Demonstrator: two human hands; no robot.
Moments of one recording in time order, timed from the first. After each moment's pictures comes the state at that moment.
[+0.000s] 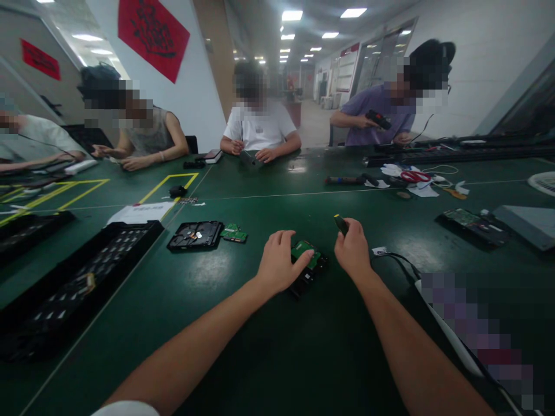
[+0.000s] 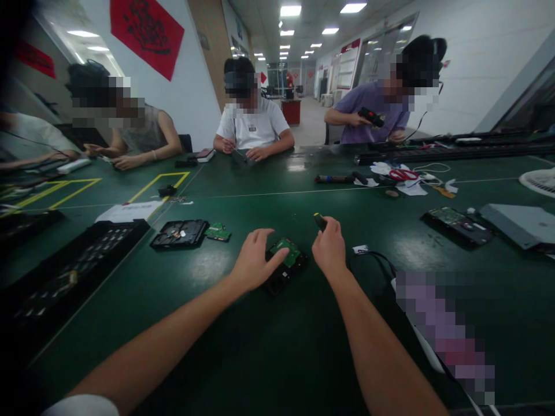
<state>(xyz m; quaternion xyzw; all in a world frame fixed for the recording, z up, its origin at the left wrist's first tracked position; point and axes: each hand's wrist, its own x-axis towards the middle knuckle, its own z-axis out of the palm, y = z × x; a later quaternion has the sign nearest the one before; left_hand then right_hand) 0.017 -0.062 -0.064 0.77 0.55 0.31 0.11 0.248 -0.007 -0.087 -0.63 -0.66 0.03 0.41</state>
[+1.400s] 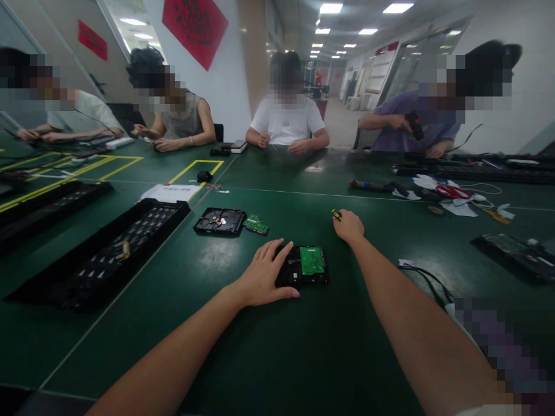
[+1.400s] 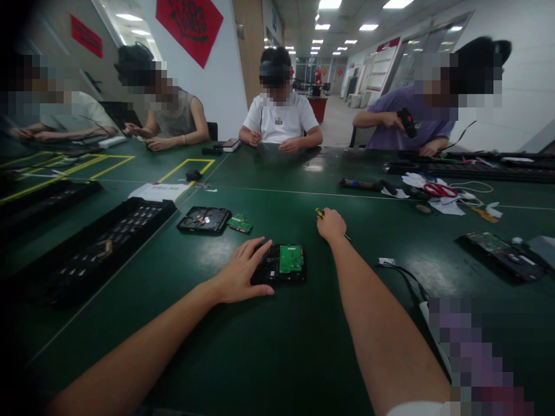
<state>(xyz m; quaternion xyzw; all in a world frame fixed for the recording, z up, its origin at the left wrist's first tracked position) -0.091 -0.101 -0.089 0.84 0.50 0.18 0.13 0.199 0.116 -0.093 -0.69 -0.71 0.09 0.11</state>
